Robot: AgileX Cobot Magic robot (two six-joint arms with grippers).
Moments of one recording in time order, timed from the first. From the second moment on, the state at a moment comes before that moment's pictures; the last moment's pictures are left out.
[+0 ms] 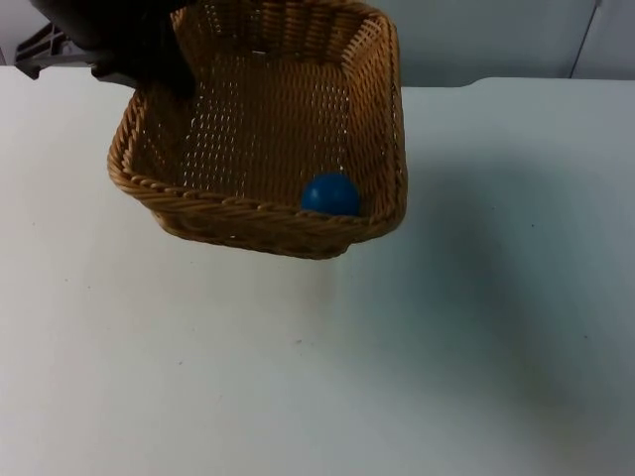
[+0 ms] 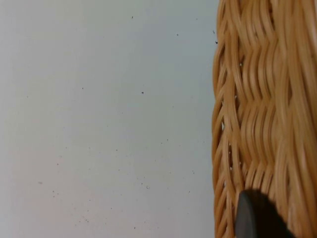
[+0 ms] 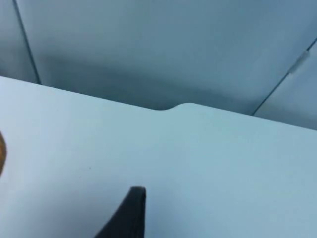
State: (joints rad) right arm 0.23 1.72 -1.55 -0.32 0.61 0.15; left arm -0.21 1.93 -1.43 -0.56 0.70 0.13
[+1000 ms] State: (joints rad) right arm 0.09 1.66 -1.36 0.05 0.36 -0.16; left arm -0.21 1.93 -1.43 -0.55 0.71 0.13
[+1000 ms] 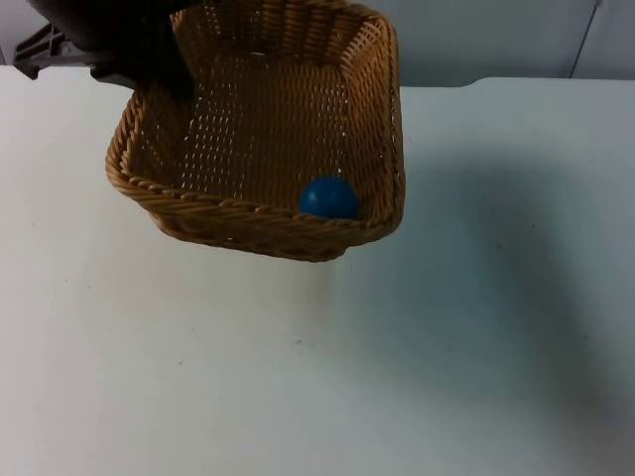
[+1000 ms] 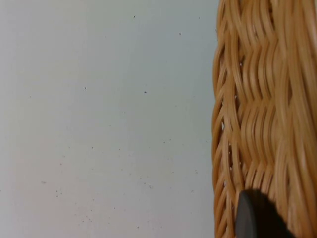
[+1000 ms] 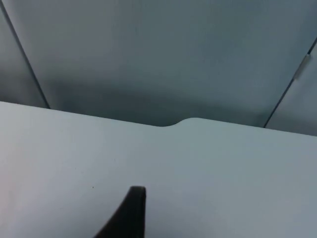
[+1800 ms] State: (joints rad) right arm 0.09 0.95 -0.89 -0.01 0.40 -0.08; left arm -0.21 1.93 -1.43 -0.54 0.71 0.13
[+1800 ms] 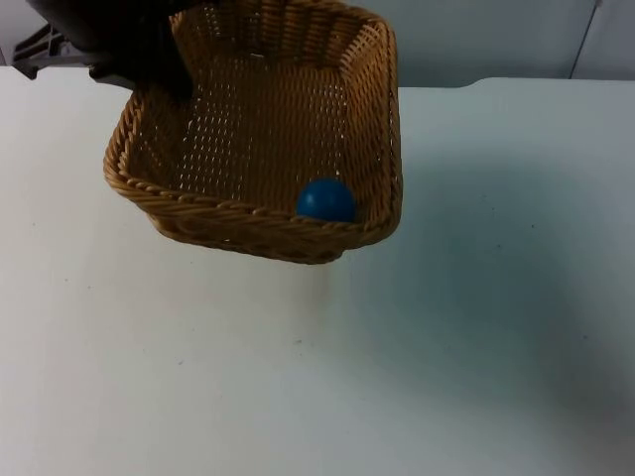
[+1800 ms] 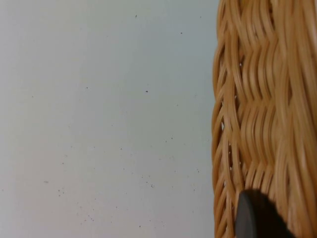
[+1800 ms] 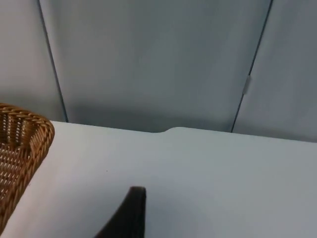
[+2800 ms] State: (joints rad) right arm 0.09 0.95 -0.89 -0.22 0.43 0.08; left arm -0.23 2.18 -1.43 -0.78 0.57 0.24
